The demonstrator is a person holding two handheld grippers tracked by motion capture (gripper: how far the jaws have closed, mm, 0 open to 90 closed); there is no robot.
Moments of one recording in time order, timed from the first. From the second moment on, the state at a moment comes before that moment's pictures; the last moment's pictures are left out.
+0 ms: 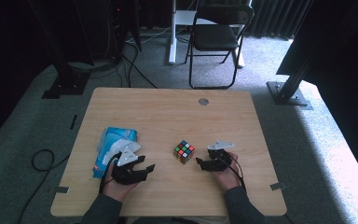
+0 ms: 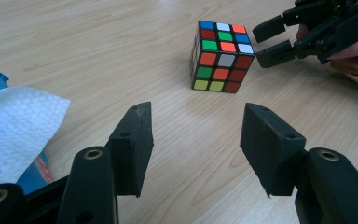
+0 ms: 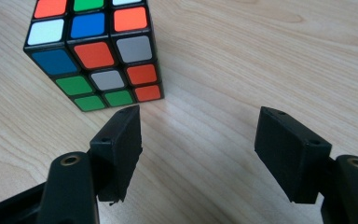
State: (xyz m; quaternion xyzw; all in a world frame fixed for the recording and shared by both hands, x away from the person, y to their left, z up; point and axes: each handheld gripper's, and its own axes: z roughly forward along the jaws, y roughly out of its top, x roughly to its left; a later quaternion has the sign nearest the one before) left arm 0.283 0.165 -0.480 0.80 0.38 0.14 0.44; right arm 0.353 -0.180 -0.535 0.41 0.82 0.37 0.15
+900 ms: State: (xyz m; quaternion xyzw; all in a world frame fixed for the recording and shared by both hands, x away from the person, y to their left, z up) left arm 0.289 0.187 -0.464 0.79 0.39 0.16 0.45; right arm 0.351 -0.175 -0.544 0.41 0.83 0.35 0.16
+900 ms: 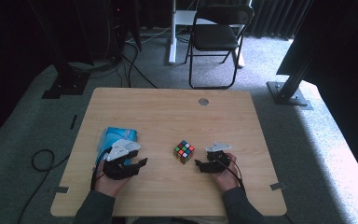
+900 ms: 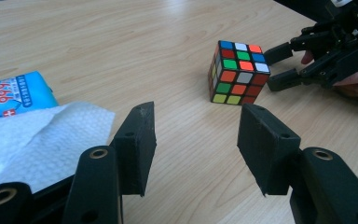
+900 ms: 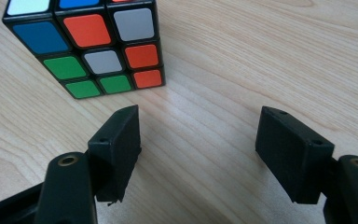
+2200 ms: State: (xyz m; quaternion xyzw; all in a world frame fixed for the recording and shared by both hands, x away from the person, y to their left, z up) left arm 0.285 0.211 -0.458 0.78 0.41 0.25 0.40; right arm 0.351 -0.177 -0.545 0.39 0.84 0.35 0.16
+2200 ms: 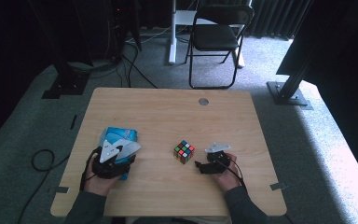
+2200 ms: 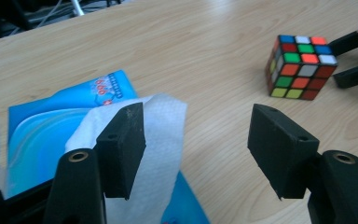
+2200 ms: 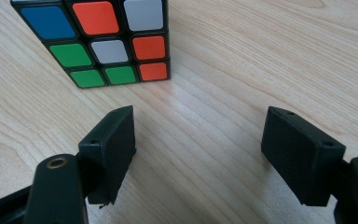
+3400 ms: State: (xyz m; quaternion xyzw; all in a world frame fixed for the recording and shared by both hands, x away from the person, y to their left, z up) left arm 0.290 0.239 -0.477 0.76 0.47 0.26 0.36; right arm 0.351 -0.180 -0.545 0.39 0.83 0.36 0.15
